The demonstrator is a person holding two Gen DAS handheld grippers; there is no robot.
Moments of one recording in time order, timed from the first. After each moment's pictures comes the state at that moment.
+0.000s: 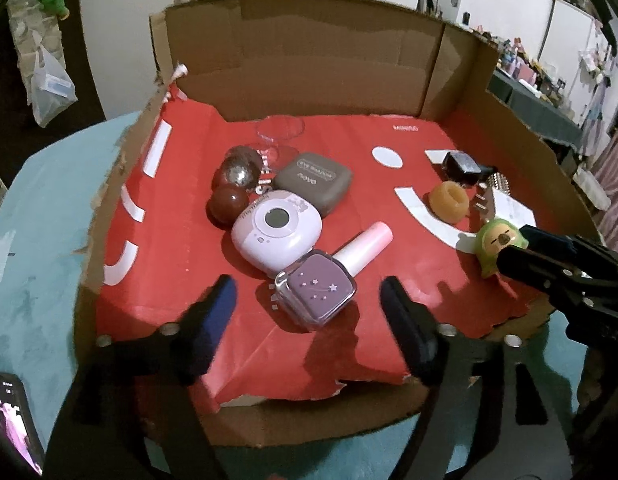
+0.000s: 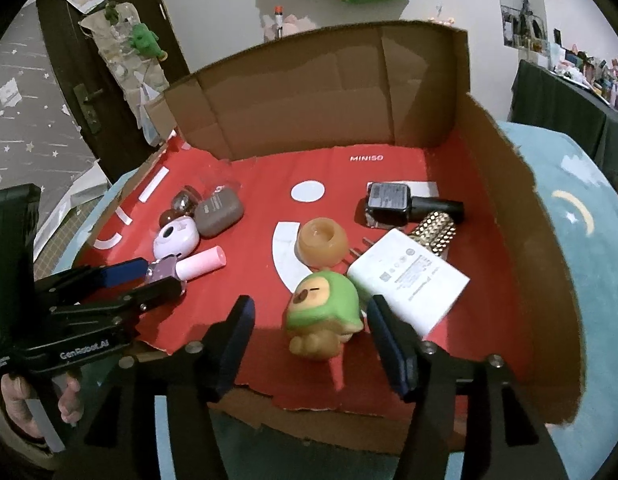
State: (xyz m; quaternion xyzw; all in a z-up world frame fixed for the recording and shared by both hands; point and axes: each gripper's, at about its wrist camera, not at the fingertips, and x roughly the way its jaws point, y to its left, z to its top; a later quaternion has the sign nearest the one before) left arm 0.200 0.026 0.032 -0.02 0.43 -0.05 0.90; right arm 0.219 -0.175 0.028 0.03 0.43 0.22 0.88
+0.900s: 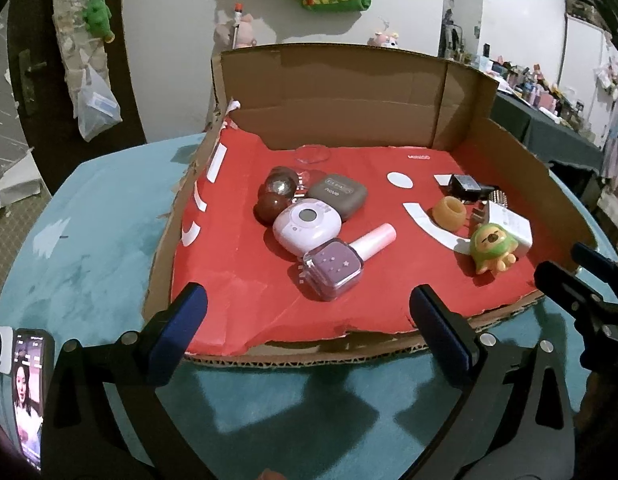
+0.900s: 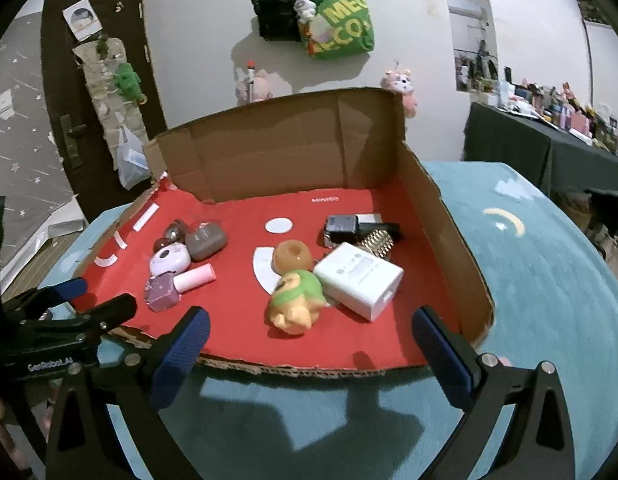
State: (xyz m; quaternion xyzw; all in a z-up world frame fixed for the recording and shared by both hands) left arm 0.148 0.022 0.048 -0.01 0.37 0.02 0.93; right arm 0.163 -0.188 0.043 0.03 0.34 0.14 0.93
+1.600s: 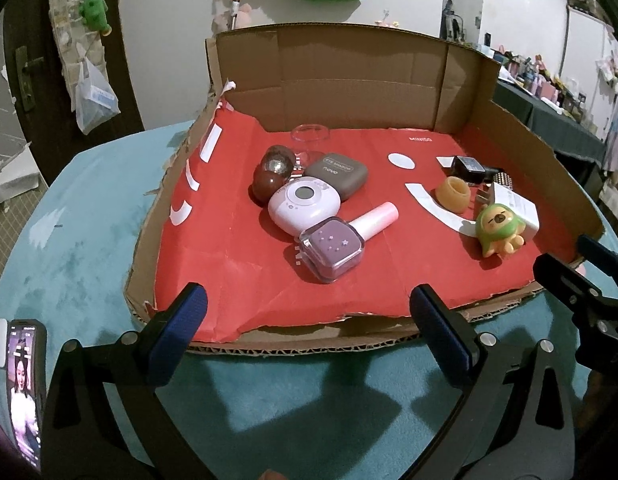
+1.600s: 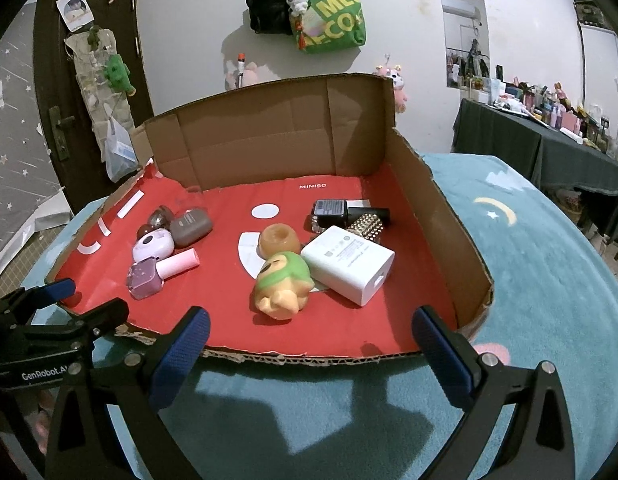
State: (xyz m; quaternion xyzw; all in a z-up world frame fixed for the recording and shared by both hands) left arm 0.149 0.021 0.037 -0.01 0.39 0.02 0.92; right arm 0.160 -0.186 0.032 0.01 0.34 0.12 0.93
